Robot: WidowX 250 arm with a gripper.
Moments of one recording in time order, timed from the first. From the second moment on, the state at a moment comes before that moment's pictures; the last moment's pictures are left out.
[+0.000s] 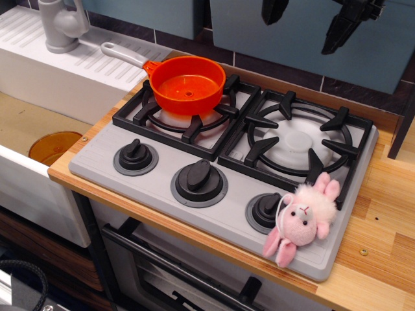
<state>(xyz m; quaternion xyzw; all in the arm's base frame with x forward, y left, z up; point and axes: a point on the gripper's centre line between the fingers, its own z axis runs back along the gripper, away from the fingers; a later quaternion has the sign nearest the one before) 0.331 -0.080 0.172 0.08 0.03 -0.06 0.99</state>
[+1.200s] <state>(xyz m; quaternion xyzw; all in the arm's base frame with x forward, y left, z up) 0.397 0.005 0.115 0.10 0.01 -0.09 0.99</state>
